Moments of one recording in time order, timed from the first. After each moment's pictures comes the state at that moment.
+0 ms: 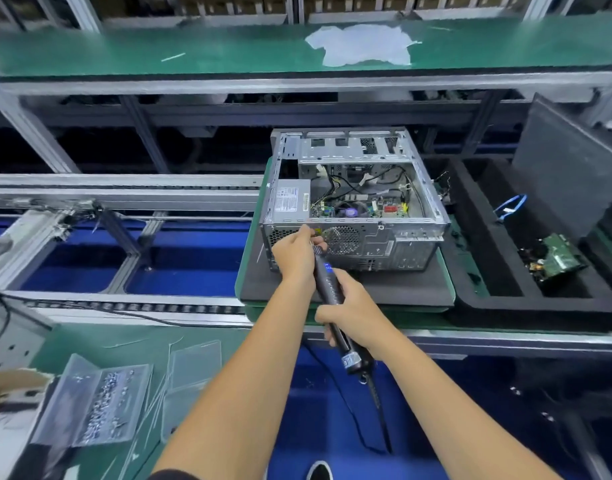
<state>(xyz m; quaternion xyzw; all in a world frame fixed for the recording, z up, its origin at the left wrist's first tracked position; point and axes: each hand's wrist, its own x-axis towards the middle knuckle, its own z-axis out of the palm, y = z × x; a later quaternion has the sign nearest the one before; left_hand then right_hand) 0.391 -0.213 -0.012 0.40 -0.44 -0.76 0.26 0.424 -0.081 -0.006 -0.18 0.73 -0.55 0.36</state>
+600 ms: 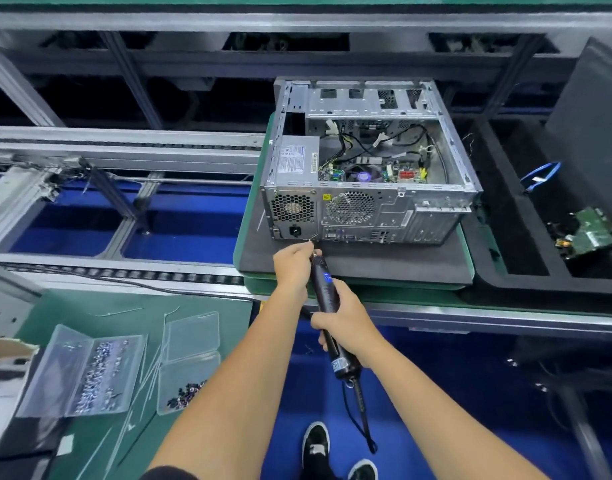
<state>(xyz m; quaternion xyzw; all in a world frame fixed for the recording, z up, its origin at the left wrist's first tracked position) 0.417 -0.224 -0.098 0.45 -0.50 -0.72 0.16 0.440 -0.093 -0.089 -0.11 0.75 -0.52 0.41</state>
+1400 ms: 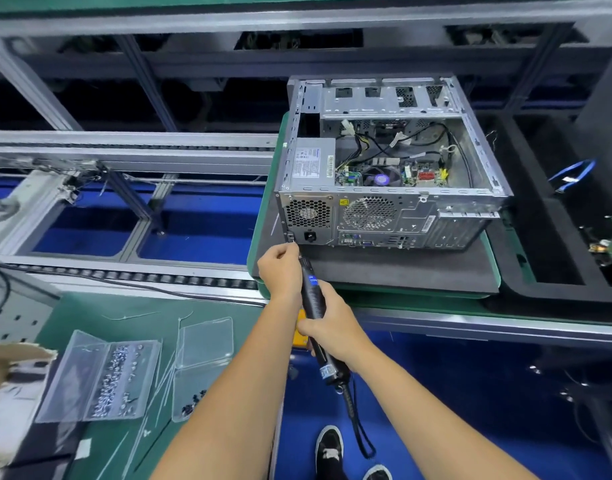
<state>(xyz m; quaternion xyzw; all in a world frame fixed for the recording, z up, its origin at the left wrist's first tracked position) 0.428 -0.256 -0.104 0.50 -0.55 -0.60 0.28 0.449 -0.134 -0.089 -0.17 0.74 -0.51 0.39</state>
